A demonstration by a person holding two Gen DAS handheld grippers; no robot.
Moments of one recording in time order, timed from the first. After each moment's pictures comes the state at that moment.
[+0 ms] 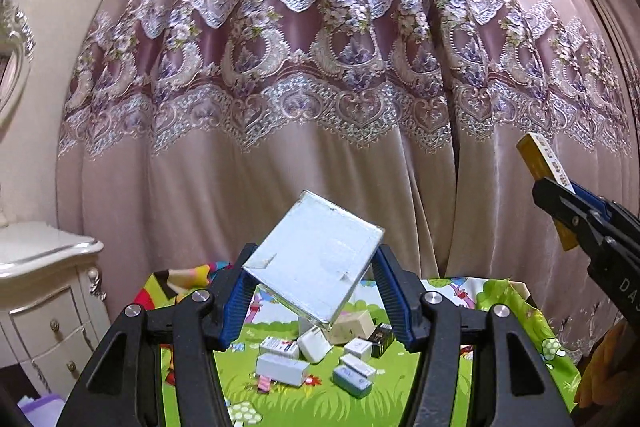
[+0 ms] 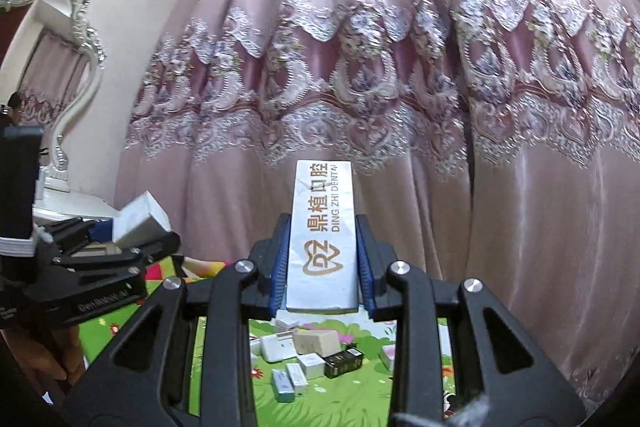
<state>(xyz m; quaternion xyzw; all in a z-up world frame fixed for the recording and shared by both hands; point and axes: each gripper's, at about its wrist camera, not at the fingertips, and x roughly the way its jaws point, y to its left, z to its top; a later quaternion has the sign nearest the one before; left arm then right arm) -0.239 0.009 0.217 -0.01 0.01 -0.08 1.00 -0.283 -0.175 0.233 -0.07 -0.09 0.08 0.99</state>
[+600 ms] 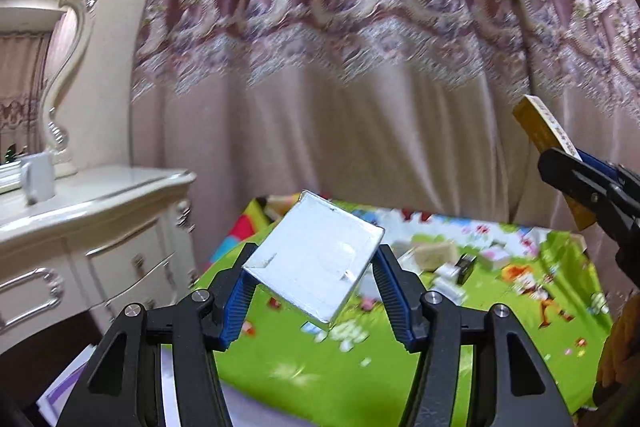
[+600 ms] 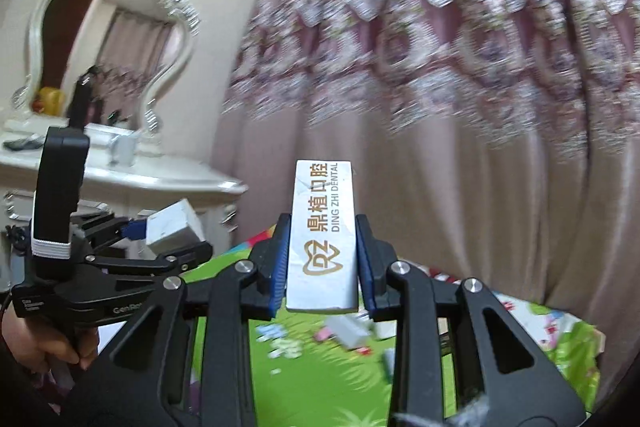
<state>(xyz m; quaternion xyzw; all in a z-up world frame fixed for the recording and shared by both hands) -0.282 0.115 0.167 -0.02 0.12 0.05 0.99 -0.284 -0.067 0.208 -0.12 0.00 0.26 0.96</state>
